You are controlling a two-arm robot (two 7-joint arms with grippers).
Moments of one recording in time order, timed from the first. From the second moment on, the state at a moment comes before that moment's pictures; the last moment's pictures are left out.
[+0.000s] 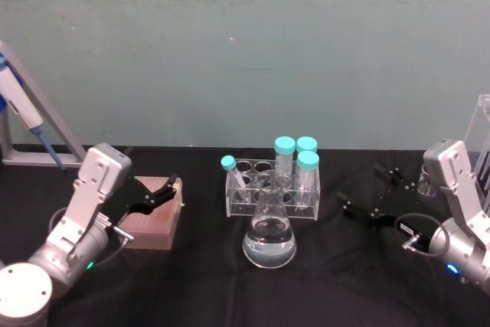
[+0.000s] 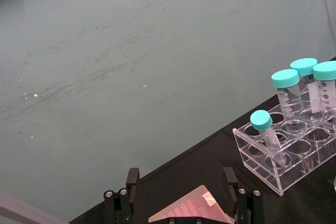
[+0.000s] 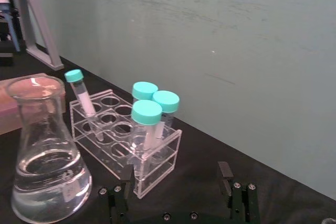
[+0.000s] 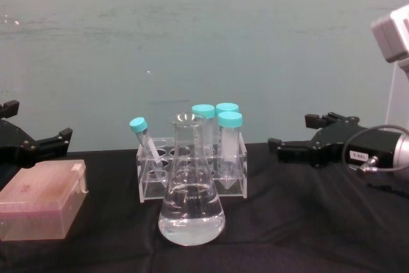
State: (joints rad) left arm -0.20 0.60 0.45 -1.41 -0.25 -0.12 0.03; right arm 0.38 0.26 -0.30 -1.15 0.14 -0.09 0.49
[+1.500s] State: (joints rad) left arm -0.20 0.60 0.45 -1.41 -0.25 -0.12 0.03; right arm 0.46 0.28 -0.43 -1.06 0.34 -0.20 0.72
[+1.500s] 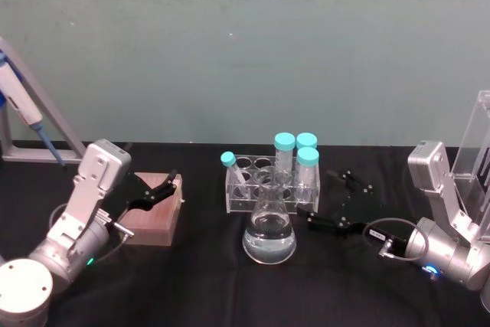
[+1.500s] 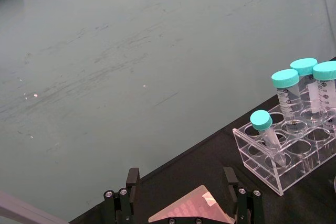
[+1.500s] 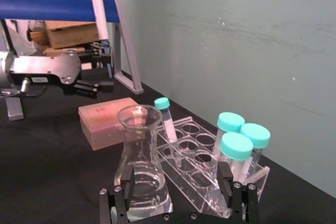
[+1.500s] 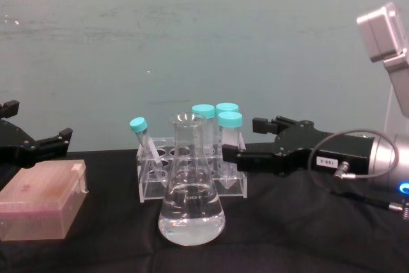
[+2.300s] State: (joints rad) left arm -0.20 0.60 0.45 -1.41 -0.25 -0.12 0.03; right arm 0.53 0.27 -0.51 -0.99 0.41 -0.25 0.83
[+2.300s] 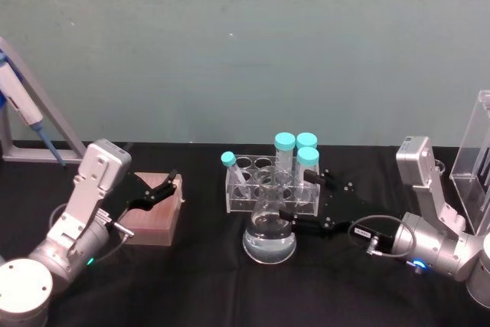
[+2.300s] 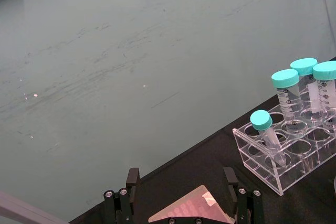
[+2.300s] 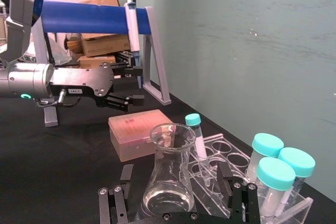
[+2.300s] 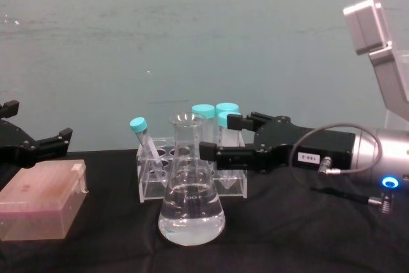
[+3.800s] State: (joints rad) left arm -0.20 0.60 0.45 -1.41 -0.25 -0.12 0.03; right arm 0.66 0.19 -0.58 -0.79 0.43 -0.27 0.87
